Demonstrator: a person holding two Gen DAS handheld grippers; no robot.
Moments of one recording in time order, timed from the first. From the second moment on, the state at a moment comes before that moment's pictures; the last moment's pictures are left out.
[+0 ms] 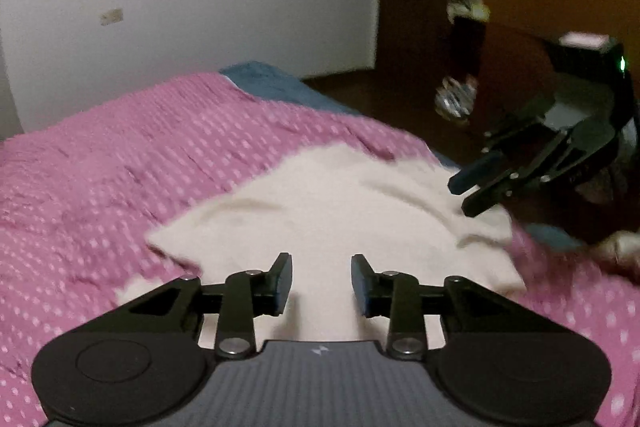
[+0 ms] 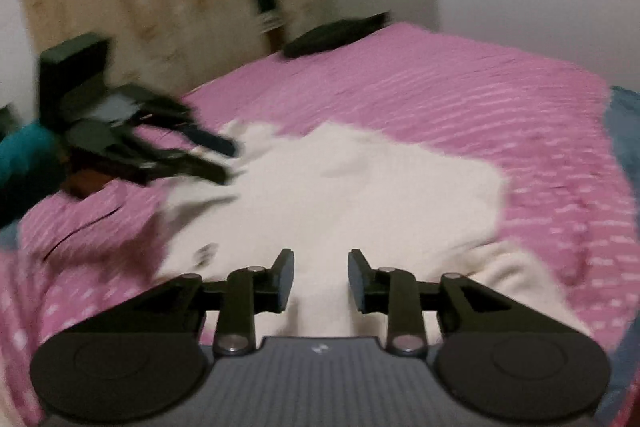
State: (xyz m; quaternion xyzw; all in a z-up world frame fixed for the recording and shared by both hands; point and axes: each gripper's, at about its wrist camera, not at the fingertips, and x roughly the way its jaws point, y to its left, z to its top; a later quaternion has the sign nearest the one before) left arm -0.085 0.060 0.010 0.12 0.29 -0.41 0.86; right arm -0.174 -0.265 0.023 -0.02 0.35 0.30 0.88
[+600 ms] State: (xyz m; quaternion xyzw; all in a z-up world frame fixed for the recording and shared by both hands) left arm -0.054 0.059 -0.089 0.08 0.38 -0.37 0.84; right arm -0.168 -0.258 -0.050 -0.08 0.37 0.19 0.90
